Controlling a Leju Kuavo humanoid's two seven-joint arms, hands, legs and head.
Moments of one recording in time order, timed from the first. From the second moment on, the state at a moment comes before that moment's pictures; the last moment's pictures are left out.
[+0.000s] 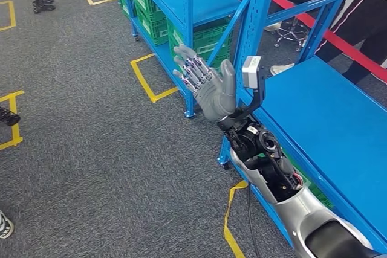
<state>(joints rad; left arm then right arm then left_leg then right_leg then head) -0.35 0.13 1.50 -0.17 -0.90 0.35 -0.10 -0.43 -0.09 0.41 -1.68 -0.48 0.17 -0.09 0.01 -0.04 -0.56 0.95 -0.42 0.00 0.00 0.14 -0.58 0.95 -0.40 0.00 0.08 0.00</state>
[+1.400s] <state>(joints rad) -0.36 0.12 1.50 -0.17 -0.89 0.35 -0.11 -0.38 -0.13 0.41 -1.75 -0.50 0.14 -0.08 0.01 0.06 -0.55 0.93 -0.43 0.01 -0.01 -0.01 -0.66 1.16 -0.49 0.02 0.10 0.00</state>
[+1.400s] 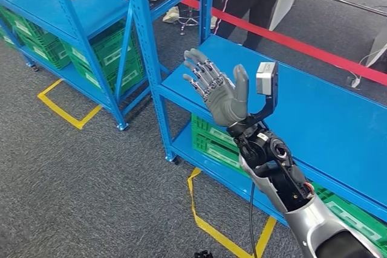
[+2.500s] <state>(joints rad) -0.36 0.14 1.50 -0.17 -0.89 0.36 -0.09 -0.42 -0.12 0.42 -1.66 -0.47 0.21 -0.14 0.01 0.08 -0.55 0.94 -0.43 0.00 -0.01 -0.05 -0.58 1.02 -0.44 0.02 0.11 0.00</state>
